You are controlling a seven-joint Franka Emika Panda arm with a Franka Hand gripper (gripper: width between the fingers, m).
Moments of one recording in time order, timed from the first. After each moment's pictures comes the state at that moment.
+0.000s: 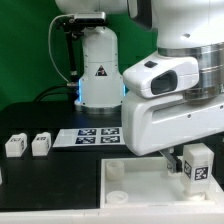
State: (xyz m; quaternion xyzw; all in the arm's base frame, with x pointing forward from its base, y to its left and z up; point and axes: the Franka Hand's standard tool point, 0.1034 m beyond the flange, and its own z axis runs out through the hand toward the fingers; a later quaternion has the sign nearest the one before) arm 0.652 0.120 0.085 -0.99 -0.13 0.02 0.06
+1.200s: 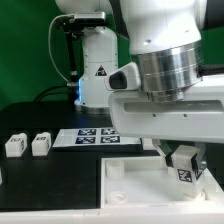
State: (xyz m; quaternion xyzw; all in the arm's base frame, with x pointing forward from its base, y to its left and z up) arm 0.647 0.098 0.080 -0.90 0.42 0.02 0.09
